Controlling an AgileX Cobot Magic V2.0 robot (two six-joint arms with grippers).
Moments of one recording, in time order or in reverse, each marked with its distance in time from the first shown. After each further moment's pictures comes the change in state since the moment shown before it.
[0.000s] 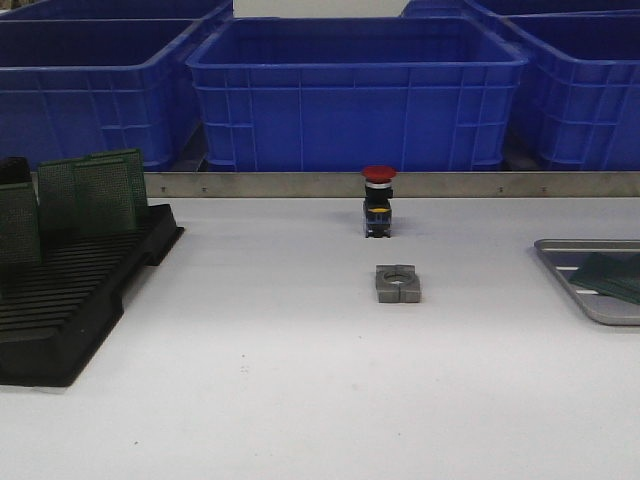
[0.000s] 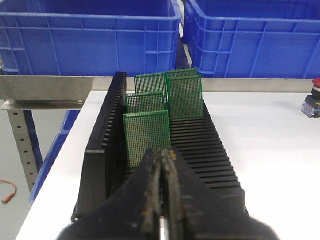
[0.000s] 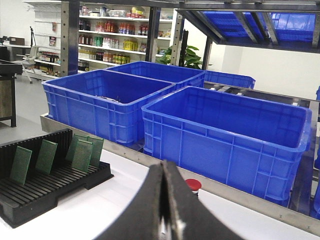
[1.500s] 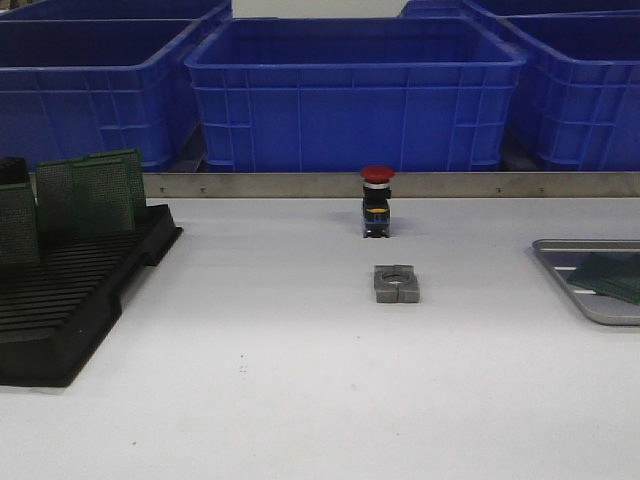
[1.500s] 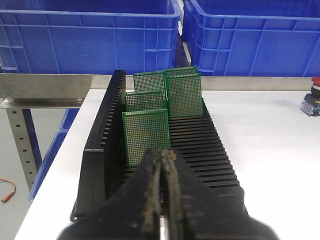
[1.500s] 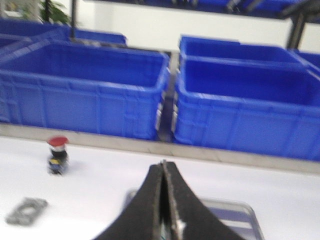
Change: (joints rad) left arm 0.000 0.000 -0.001 0.000 0.003 0.000; right arm -0.280 -0.021 0.089 -1.078 -0.150 1.073
